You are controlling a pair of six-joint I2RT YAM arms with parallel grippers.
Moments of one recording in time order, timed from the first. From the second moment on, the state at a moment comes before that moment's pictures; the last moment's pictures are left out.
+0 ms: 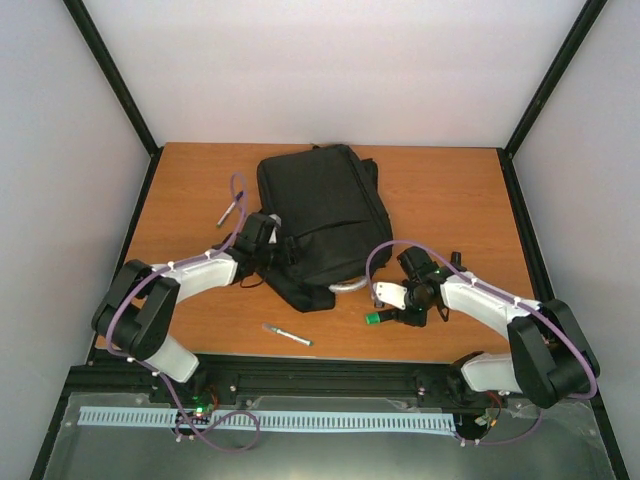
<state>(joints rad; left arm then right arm) -0.49 1.54 0.76 -0.07 0.15 -0.71 0.46 1.31 0.59 -0.63 -0.15 -0.93</state>
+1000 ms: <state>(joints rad) -0.71 1.59 1.32 -0.69 -0.12 -0.38 0.31 0.97 0.70 -0.94 -0.18 -0.94</state>
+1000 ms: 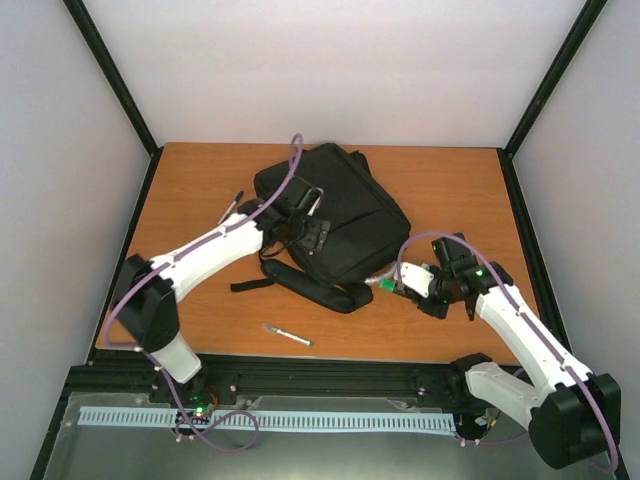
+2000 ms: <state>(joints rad) -0.82 2.00 1.59 -0.69 -0.56 0.05 0.15 1.08 0.74 -0.63 -0.25 -0.55</state>
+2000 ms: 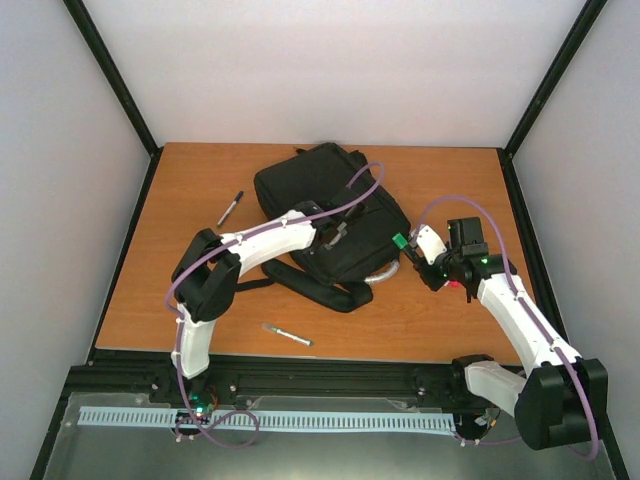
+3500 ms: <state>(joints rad) -0.81 1.83 1.48 -0.57 -0.29 -0.12 0.32 1.82 1.43 -1.04 -0.35 -0.41</state>
